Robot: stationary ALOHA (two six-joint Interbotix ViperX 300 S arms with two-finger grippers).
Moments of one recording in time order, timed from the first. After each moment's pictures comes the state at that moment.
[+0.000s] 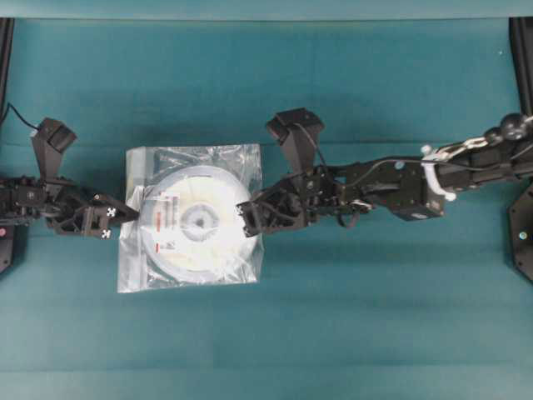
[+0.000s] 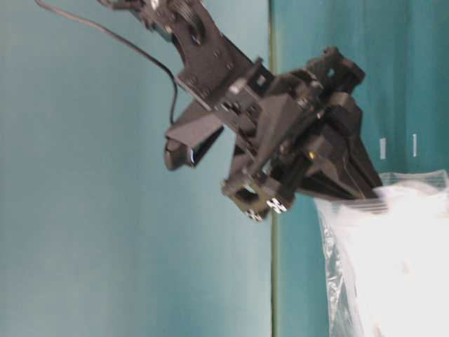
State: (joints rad) left arm 0.13 -0.10 1.36 0.01 -0.56 -1.04; right arm -0.07 0.28 0.53 0.12 -0.01 0.98
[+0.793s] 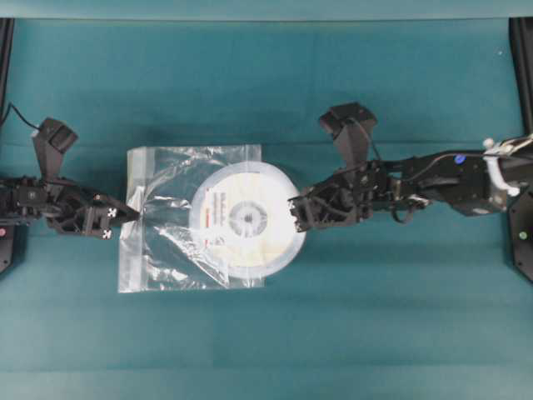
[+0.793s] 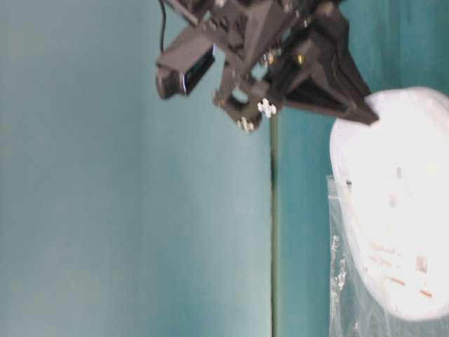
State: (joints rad) left arm 0.13 -0.10 1.36 0.01 -0.54 -1.04; right arm -0.09 0.10 0.76 0.12 -0.01 0.99
